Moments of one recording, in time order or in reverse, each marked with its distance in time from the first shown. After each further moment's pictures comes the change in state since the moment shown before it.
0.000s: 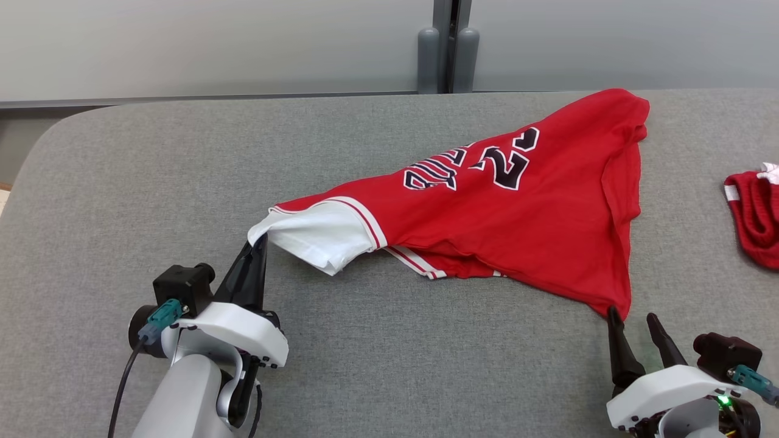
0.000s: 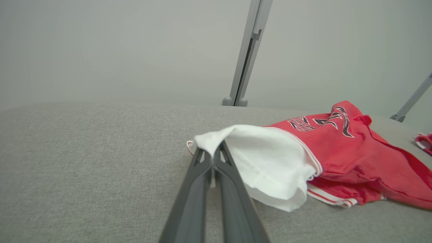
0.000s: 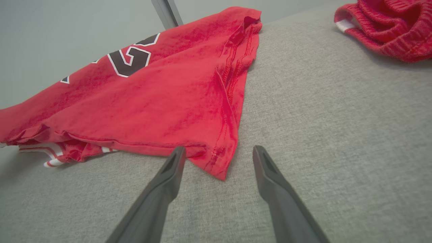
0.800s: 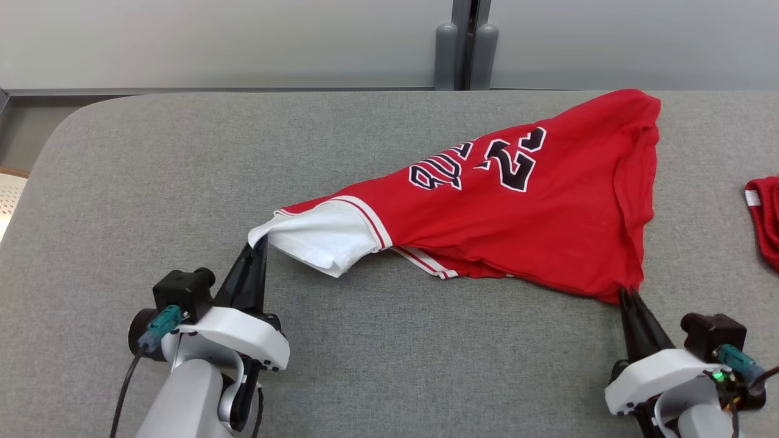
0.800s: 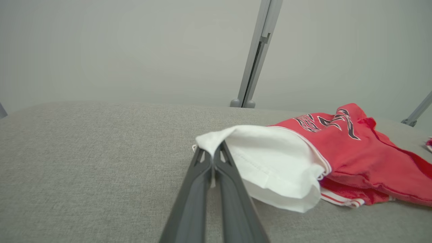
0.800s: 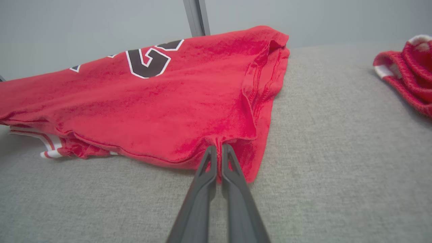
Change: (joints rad) left arm 0.037 -0.015 0.023 -0.056 0.033 0.010 0.000; right arm -0.079 -0.041 0.049 0.098 -0.079 0.000 -0.054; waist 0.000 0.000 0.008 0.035
